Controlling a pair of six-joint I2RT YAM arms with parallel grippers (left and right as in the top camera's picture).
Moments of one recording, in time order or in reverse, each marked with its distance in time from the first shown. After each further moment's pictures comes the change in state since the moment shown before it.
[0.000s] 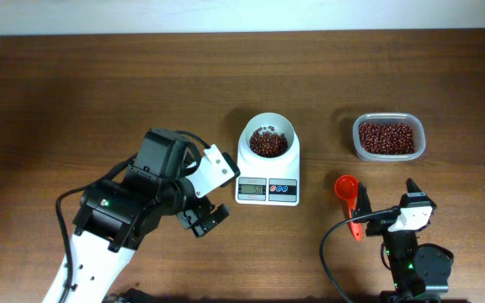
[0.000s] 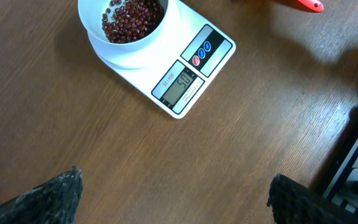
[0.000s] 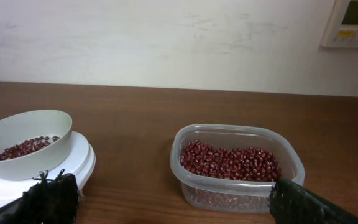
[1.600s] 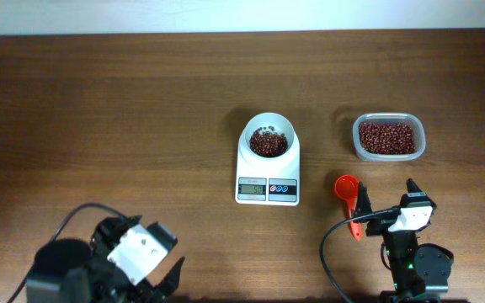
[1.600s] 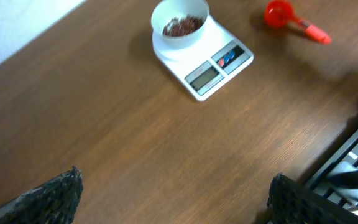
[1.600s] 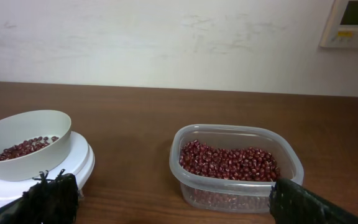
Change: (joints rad) left arm 0.249 -0.561 0.001 -0.273 0.043 0.000; right arm 0.000 -0.001 0.000 0.000 0.003 0.000
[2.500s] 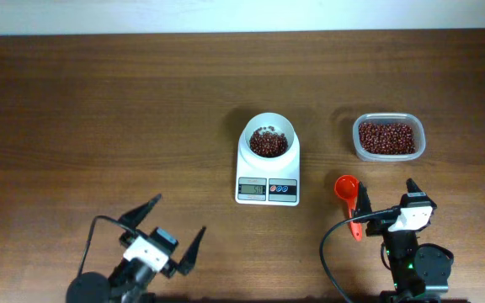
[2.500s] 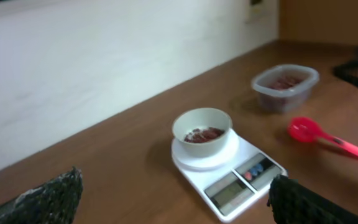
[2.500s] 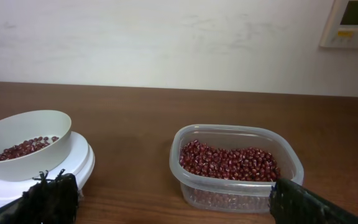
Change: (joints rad) left arm 0.145 -0.538 -0.770 0.871 0.237 -0.245; right arm 0.000 0.000 0.000 0.000 0.000 0.001
